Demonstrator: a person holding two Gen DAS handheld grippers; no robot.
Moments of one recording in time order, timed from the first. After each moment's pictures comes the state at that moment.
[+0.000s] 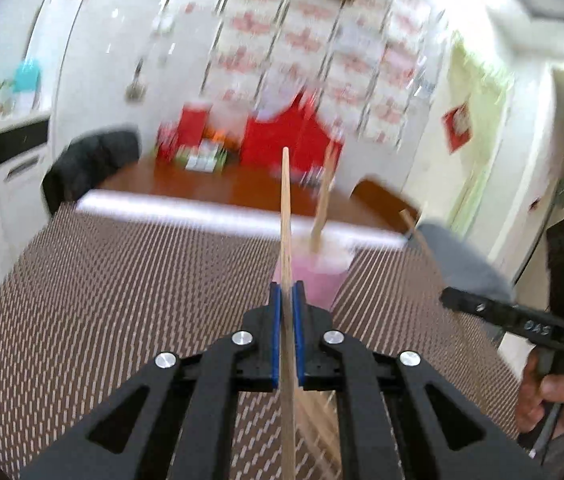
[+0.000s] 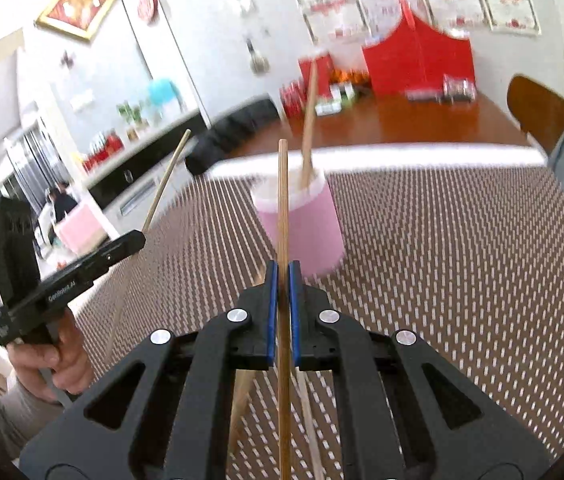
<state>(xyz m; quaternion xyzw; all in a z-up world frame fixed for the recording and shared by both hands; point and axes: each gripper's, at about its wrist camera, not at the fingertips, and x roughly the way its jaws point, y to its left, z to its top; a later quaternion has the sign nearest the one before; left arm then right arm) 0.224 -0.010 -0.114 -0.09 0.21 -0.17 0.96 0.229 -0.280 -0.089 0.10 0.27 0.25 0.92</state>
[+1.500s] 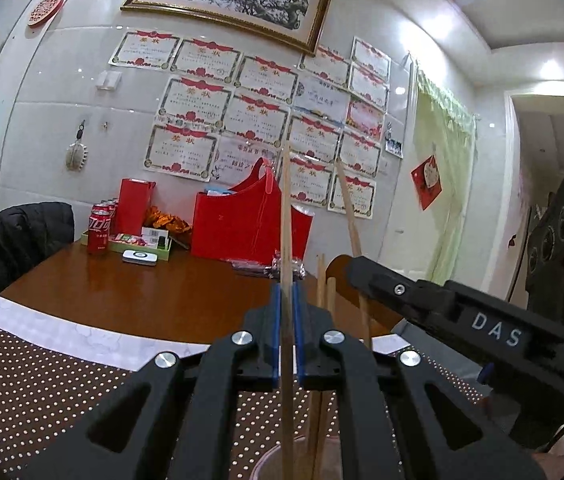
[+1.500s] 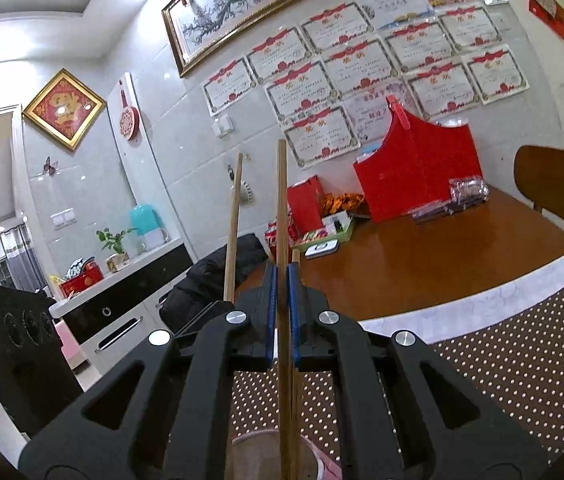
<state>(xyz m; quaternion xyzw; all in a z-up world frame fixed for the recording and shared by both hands) 0.400 -0.079 -0.112 -0.09 0.08 -0.22 0.97 0.396 -0.255 -0.075 0.18 0.10 0.21 0.96</state>
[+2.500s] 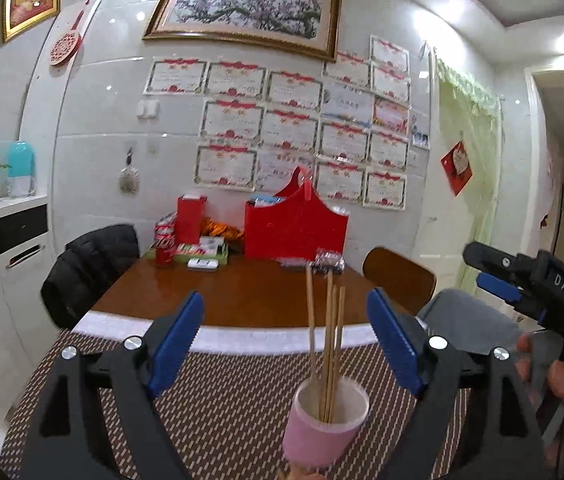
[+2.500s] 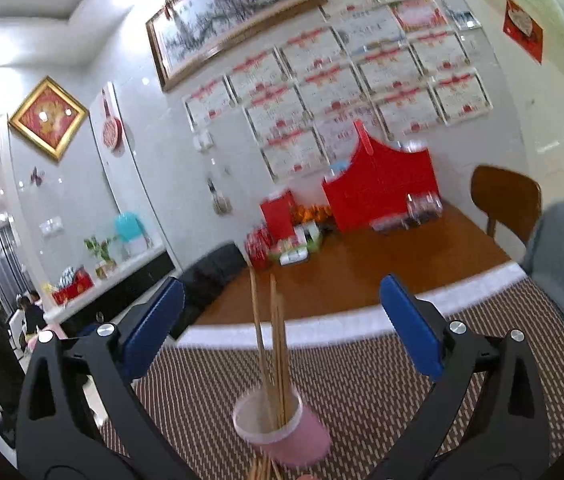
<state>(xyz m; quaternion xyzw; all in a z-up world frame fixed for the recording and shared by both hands) 0.276 -0.029 -0.042 -0.05 0.11 -0.13 0.98 0.292 -0.307 -0.019 0.17 0.14 0.15 0.96</state>
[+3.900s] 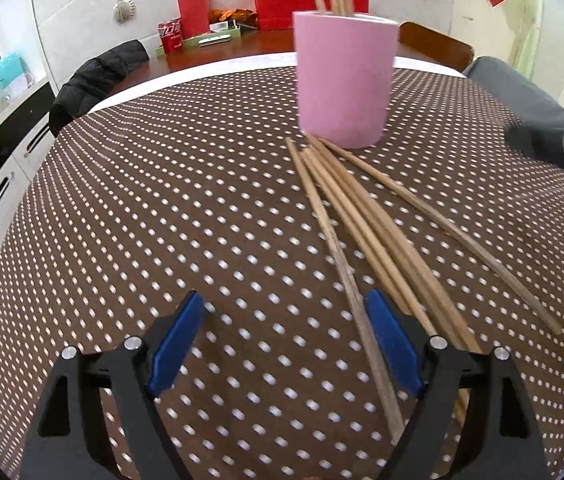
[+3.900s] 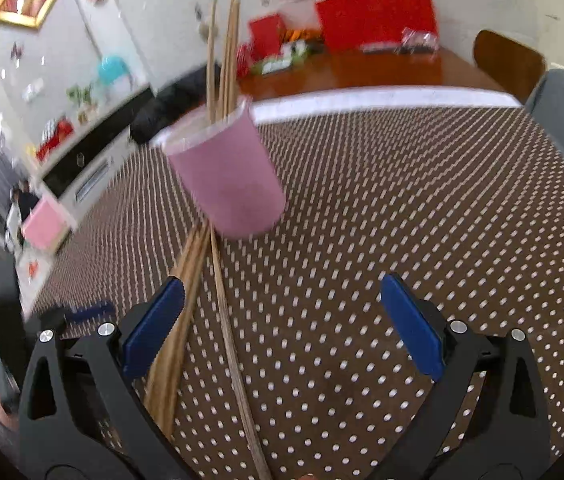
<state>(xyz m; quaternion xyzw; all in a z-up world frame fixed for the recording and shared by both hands) 0.244 -0.056 -0.236 0.07 0.45 -0.07 0.89 0.267 -0.284 -0.174 0.08 0.39 0.18 0.90</state>
